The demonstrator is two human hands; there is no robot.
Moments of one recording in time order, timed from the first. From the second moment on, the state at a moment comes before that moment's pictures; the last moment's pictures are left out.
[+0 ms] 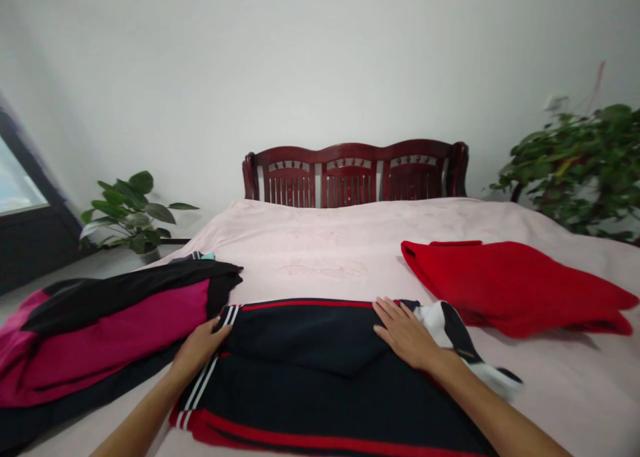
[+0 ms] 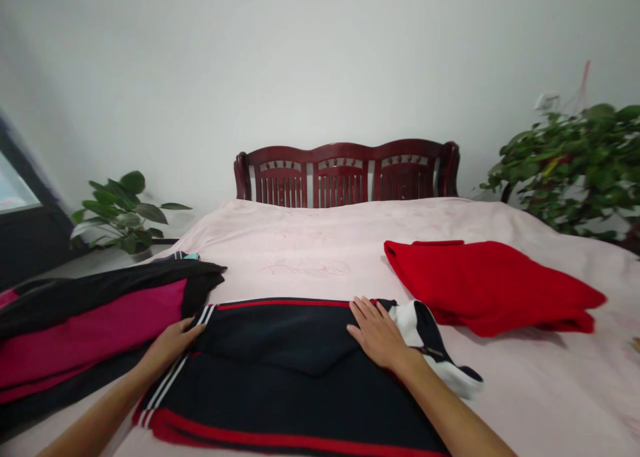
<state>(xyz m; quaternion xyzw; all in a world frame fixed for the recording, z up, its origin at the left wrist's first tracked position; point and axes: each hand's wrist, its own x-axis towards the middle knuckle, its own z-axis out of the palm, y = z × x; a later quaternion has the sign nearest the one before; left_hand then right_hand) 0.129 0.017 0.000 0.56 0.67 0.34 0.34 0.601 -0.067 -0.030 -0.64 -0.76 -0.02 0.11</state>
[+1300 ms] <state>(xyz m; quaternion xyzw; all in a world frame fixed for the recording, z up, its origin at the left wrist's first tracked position) 0.205 -0.001 -0.033 0.74 0.65 0.01 -0.15 0.632 -0.055 -0.010 -0.89 -0.42 0.05 0.16</state>
